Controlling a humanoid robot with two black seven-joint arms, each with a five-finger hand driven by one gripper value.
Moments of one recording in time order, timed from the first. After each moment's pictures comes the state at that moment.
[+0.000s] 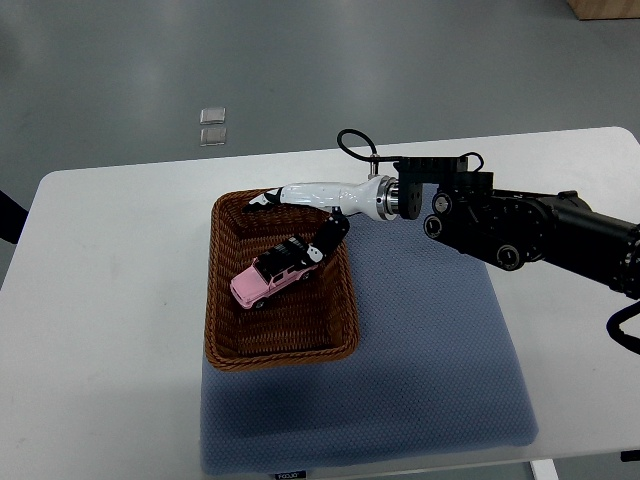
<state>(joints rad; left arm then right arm) 0.03 0.00 -0.07 -0.16 0.12 -0.02 0.00 1.10 -0.12 0.17 0.79 -1.26 0.22 0.39</state>
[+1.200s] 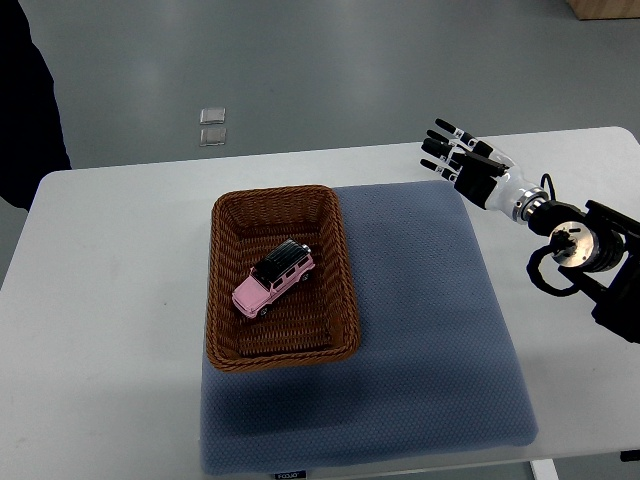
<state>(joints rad) 0.03 0.00 -0.07 -0.16 0.12 -0.02 0.00 0.75 -0.31 0.59 0.71 0.07 0.28 0.16</state>
